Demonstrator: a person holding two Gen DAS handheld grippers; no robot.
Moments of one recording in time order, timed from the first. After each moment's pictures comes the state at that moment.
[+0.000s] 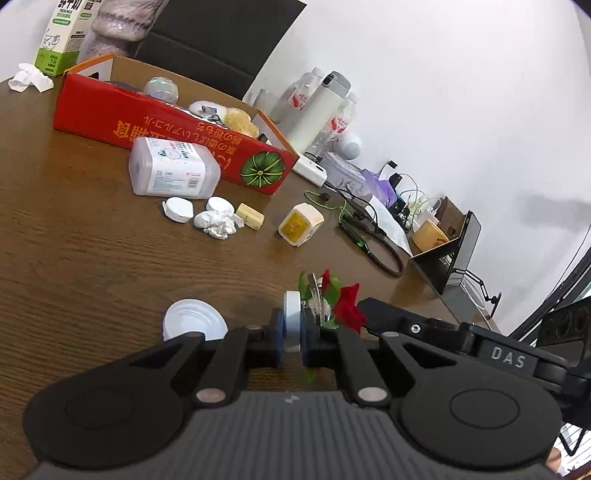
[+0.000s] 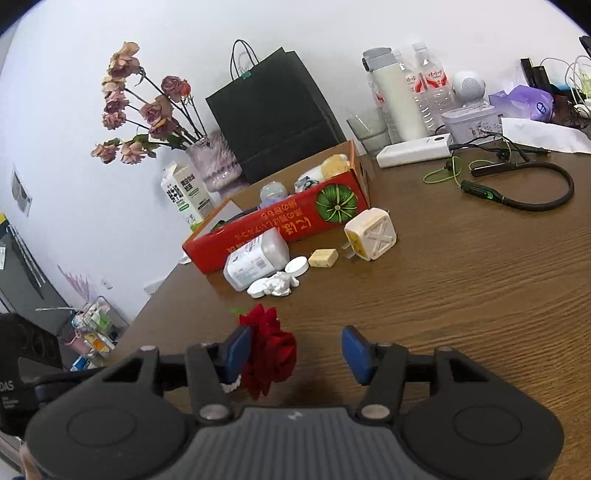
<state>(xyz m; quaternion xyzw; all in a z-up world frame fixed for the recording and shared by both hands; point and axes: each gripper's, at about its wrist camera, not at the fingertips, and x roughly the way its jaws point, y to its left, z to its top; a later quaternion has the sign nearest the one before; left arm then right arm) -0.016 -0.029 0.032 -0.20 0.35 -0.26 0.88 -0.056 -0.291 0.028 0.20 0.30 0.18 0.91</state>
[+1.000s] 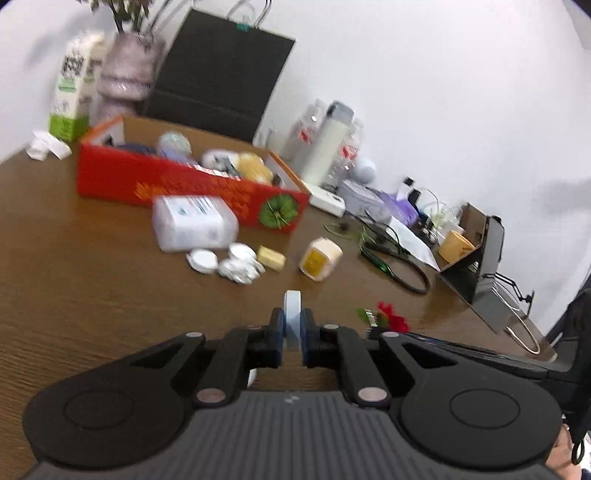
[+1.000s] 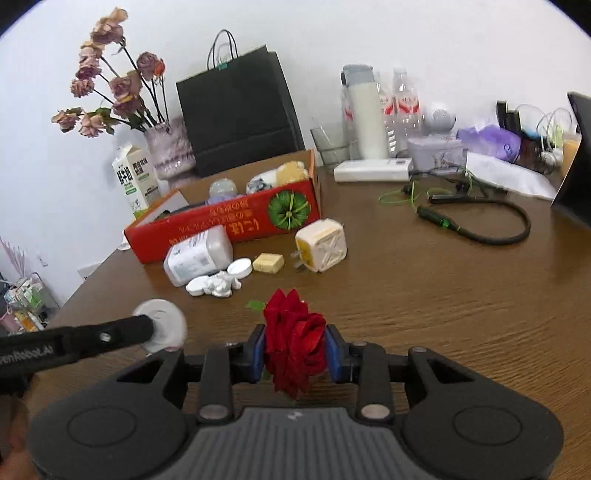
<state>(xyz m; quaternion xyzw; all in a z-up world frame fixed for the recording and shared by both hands) -0.037 -0.031 0.060 -0.13 0.29 -0.21 0.92 -0.058 -0.270 0.032 0.11 0.30 0.08 0.94</state>
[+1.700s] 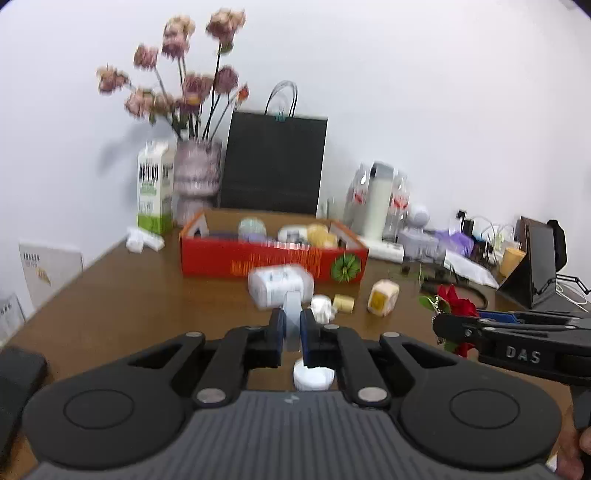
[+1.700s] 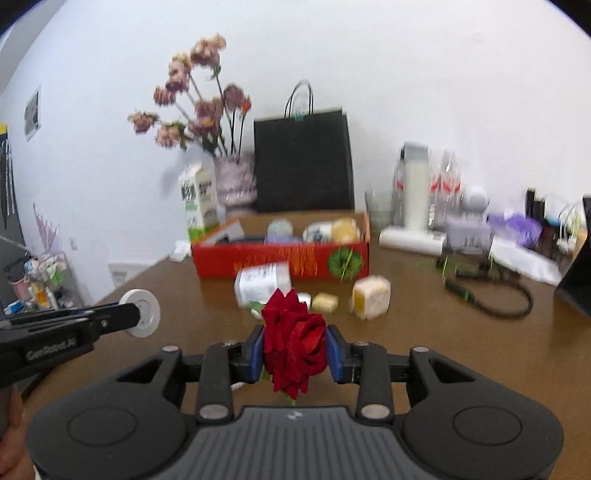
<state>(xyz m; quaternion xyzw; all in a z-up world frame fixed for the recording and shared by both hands) -0.127 -0.020 0.096 -0.03 0.18 -0.09 0.98 -0.132 -0.231 0.081 0.03 0.21 0.13 0.97</state>
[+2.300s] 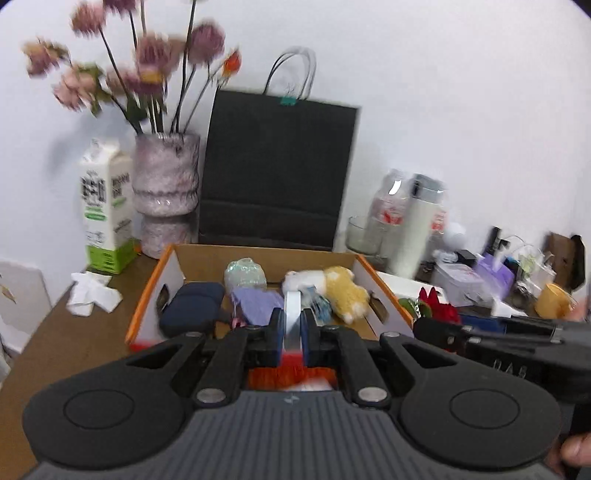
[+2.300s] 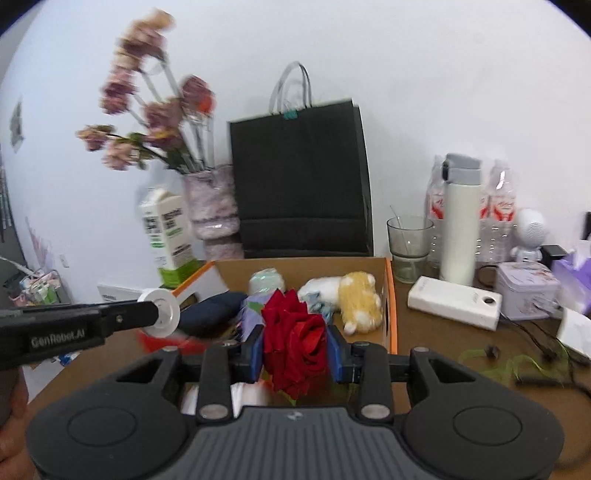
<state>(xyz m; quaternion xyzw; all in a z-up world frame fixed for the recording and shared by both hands) 0.141 -0.016 0.142 -0.04 0.25 -0.11 0.96 0.129 -0.219 0.118 0.04 0.25 0.15 0.96</state>
